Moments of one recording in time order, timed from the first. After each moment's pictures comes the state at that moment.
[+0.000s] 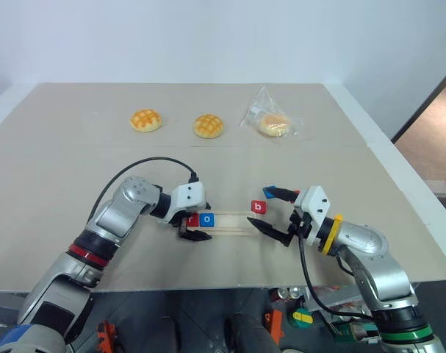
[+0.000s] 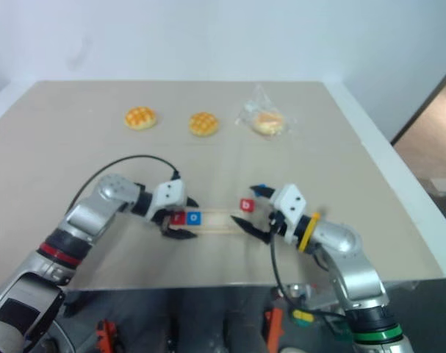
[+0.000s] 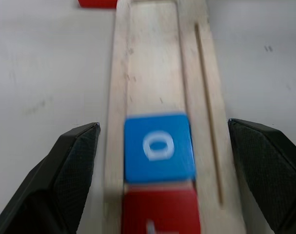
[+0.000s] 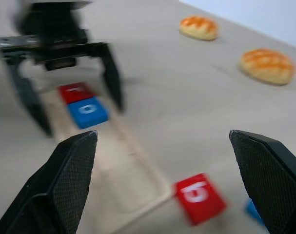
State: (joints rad) left arm -0.71 0.48 -0.39 0.22 -0.03 0.29 -1.24; right arm -0.12 -0.54 0.07 -0.25 0.29 0.16 0.81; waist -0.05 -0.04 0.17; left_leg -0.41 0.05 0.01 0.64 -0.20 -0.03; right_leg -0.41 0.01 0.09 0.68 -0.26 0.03
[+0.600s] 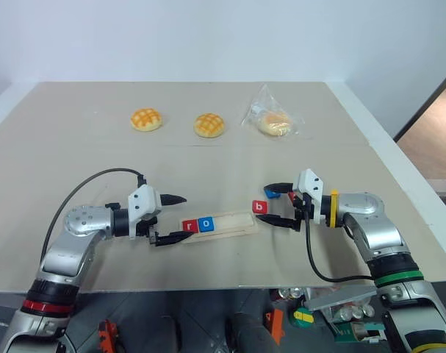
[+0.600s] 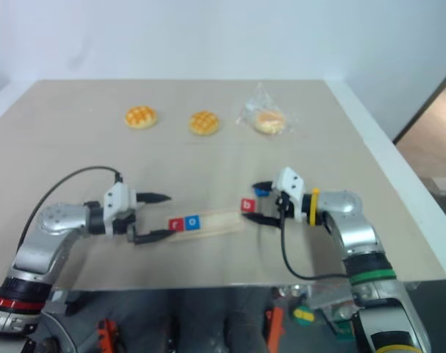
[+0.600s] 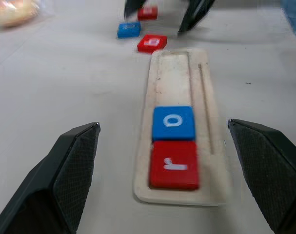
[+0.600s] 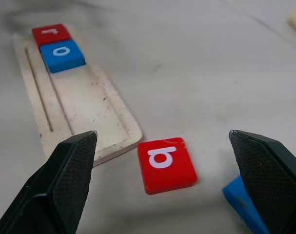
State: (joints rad) left arm -0.30 0.58 -0.04 -0.08 -0.28 0.16 -1.16; right arm -0.53 -0.63 0.11 0.33 0.25 0.05 1.18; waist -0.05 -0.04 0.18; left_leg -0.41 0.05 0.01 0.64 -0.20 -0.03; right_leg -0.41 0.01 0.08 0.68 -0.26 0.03
